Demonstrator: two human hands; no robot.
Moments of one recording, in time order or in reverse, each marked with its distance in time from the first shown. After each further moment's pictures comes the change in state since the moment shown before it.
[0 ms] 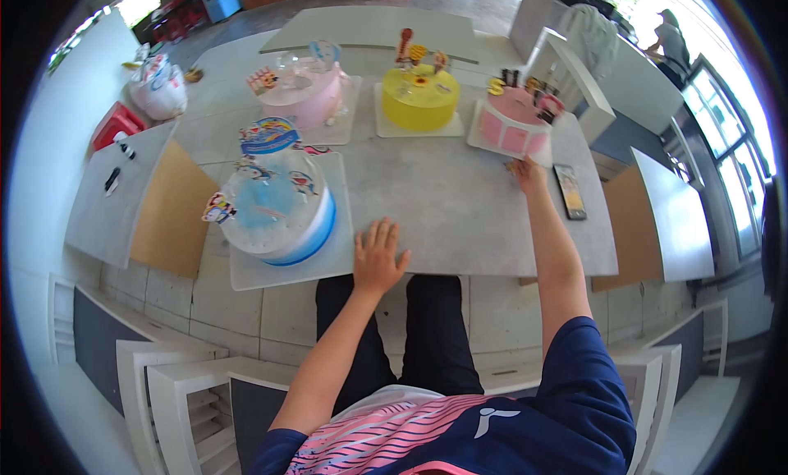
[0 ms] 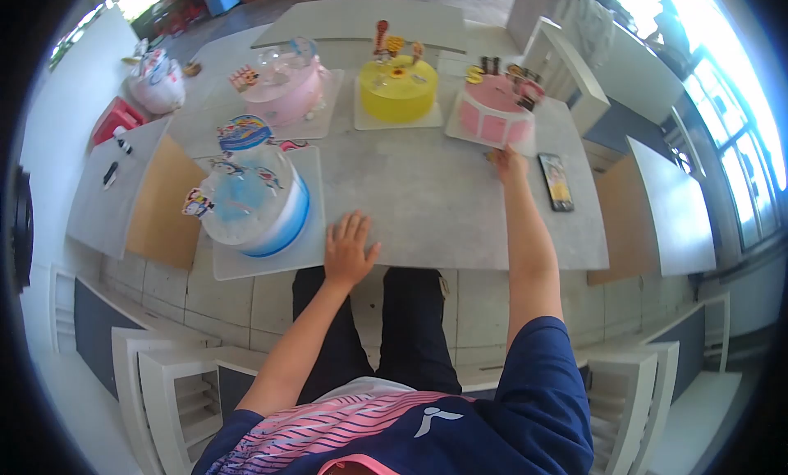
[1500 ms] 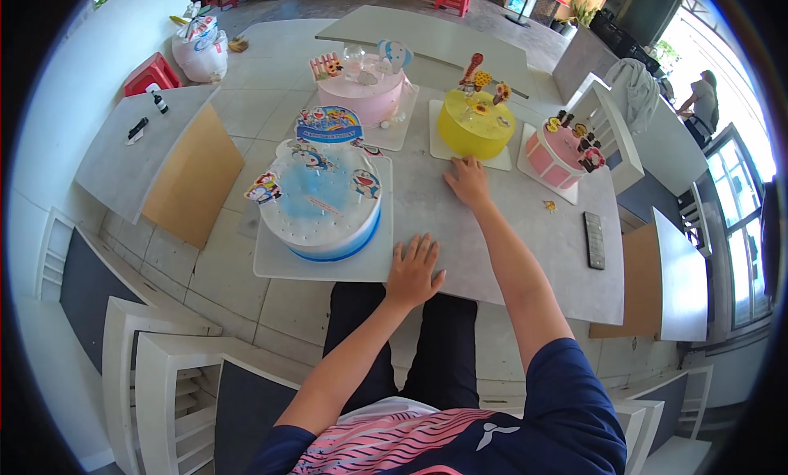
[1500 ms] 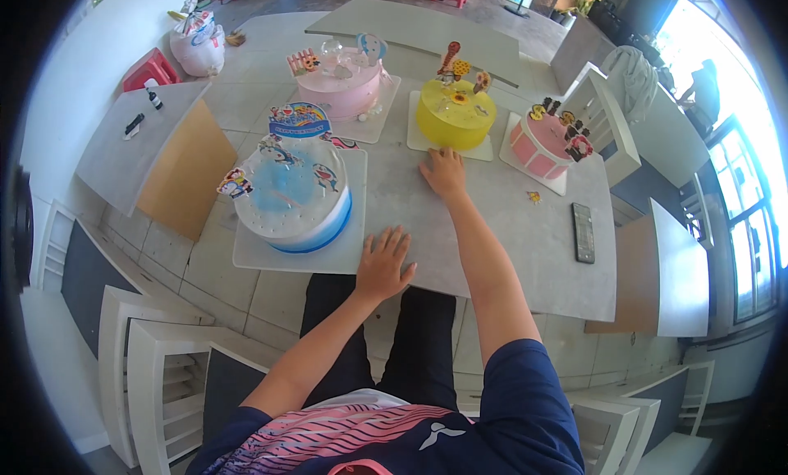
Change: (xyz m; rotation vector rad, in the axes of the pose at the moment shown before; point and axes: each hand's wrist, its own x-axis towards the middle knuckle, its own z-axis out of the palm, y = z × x) left_hand 0.000 -0.004 -0.003 -0.061 0.017 0.009; right_hand -0.099 0.127 0.181 -1.690 -0.514 -1.004
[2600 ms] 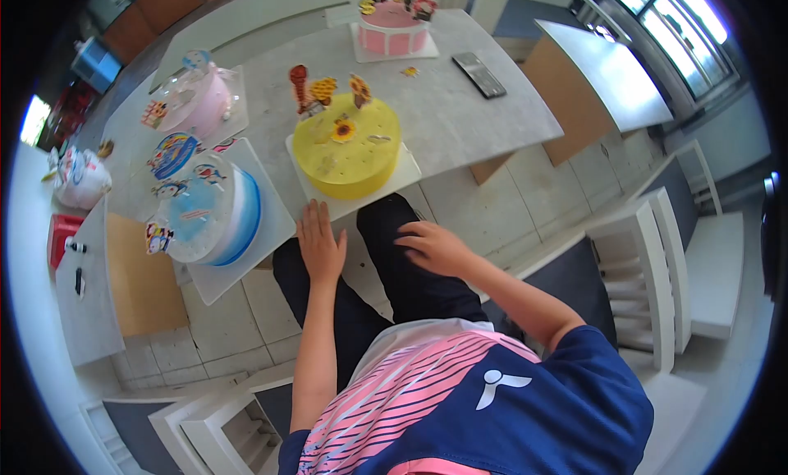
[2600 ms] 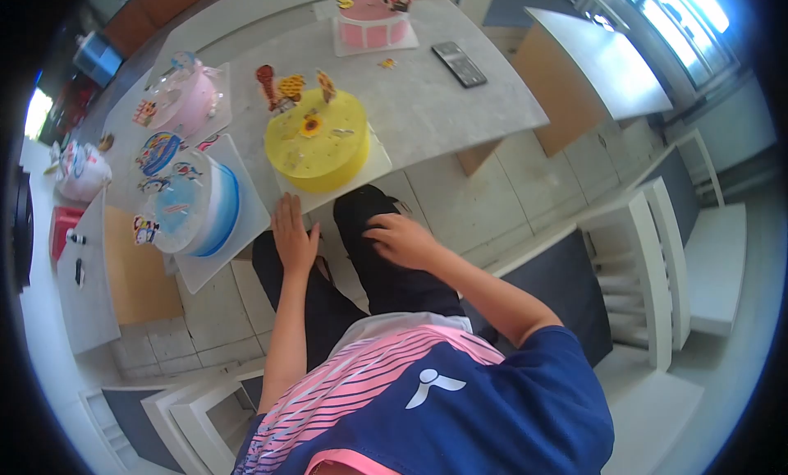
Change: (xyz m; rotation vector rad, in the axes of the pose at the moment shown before) left_hand -0.059 0.007 -0.013 0.005 -0.111 0.129; right_hand -0.335 -0.066 -0.142 0.403 -0.158 -0.017
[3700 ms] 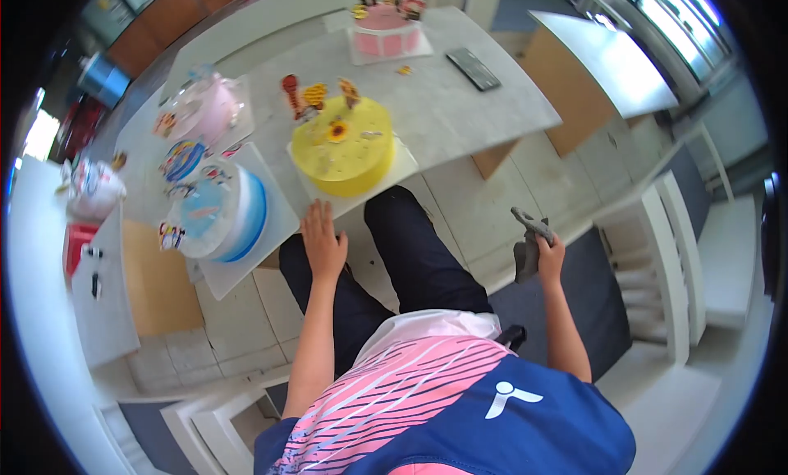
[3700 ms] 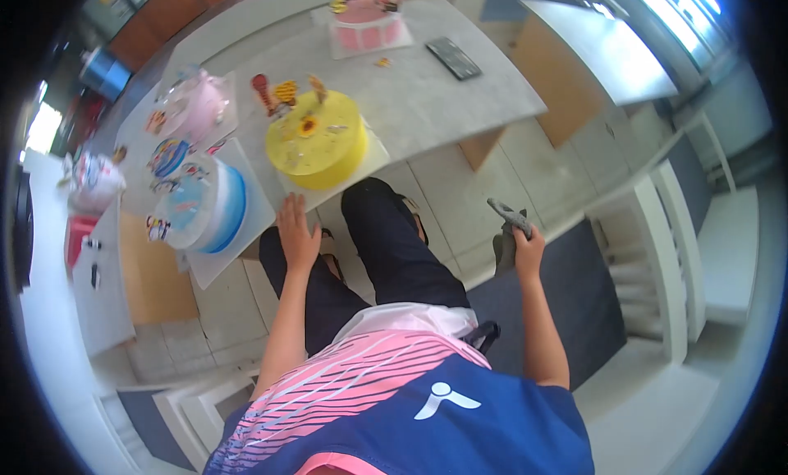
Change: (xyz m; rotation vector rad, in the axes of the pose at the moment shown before) left_hand -0.006 0.000 -0.003 -0.045 0.029 0.008; right_hand -0.182 0.061 -0.056 0.290 0.873 0.933
